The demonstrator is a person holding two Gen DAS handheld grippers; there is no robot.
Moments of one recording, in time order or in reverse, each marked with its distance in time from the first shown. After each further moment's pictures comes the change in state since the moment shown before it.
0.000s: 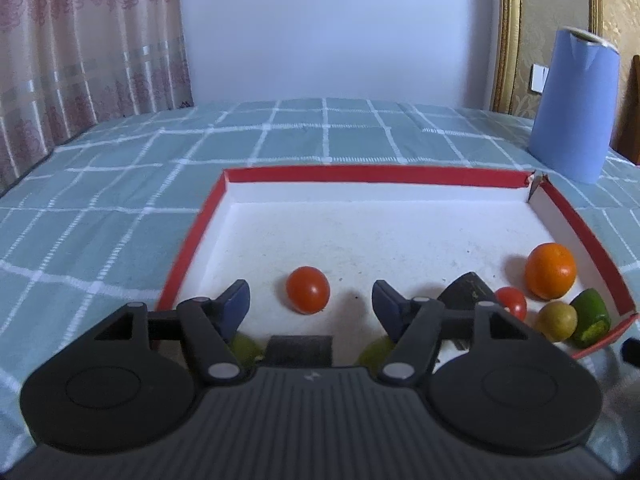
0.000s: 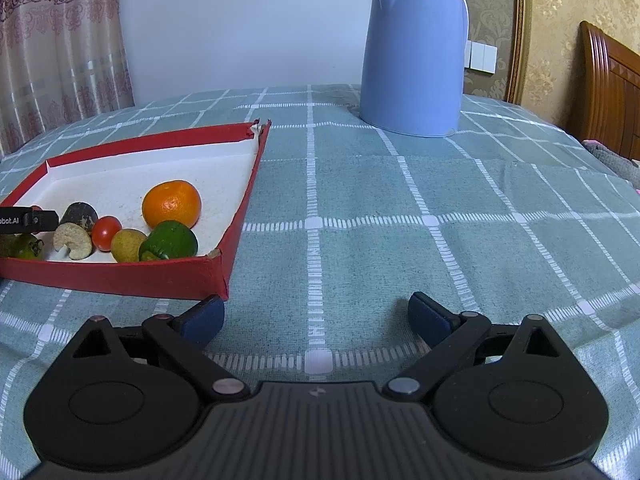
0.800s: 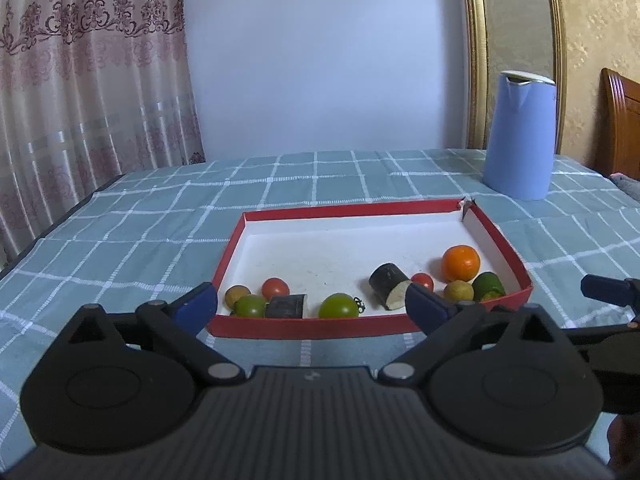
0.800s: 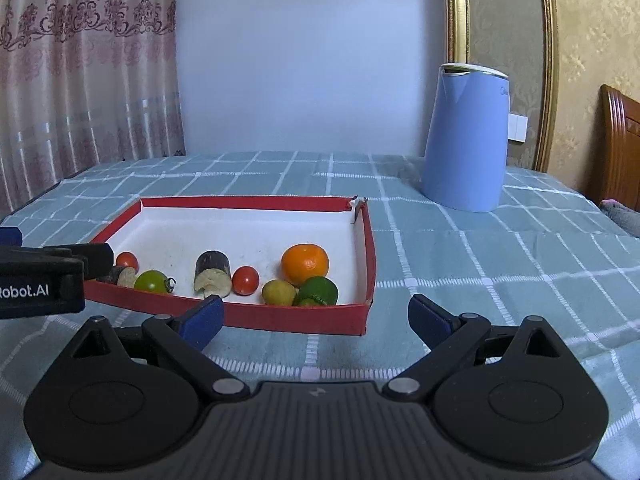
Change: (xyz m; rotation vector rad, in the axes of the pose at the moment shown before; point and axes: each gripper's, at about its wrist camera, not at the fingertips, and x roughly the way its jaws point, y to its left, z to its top) left arm -0.131 -0.026 -0.021 0.049 -0.129 0.019; right arm -0.071 0.074 0.003 -0.074 -0.149 0.087
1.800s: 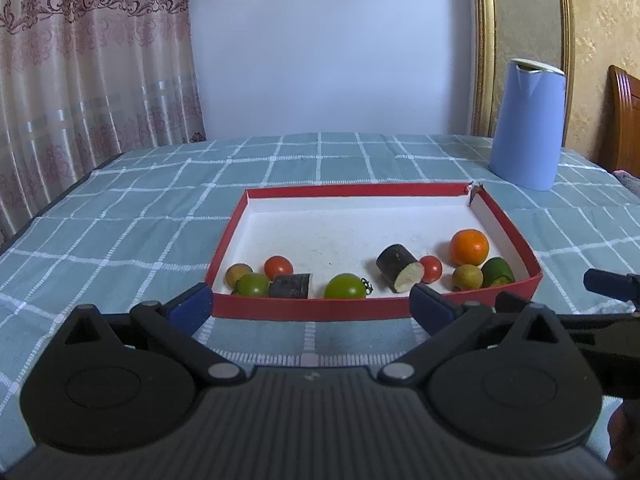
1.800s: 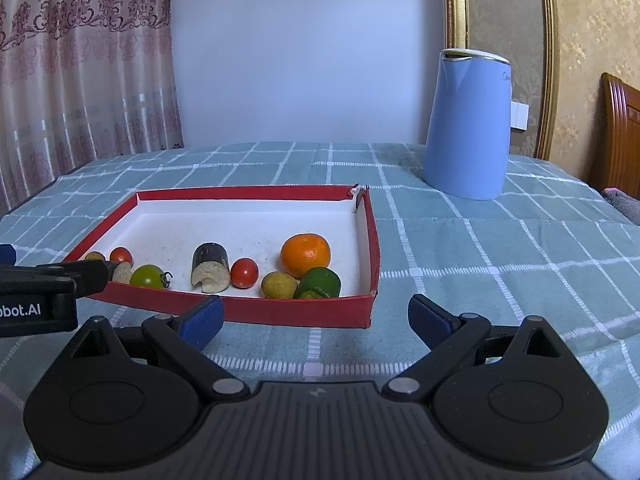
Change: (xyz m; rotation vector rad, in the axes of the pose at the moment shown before) left arm 0.012 0.007 -0.007 -0.027 0.056 -0.003; right arm 0.009 0.000 -0.002 0.014 0.021 -0.006
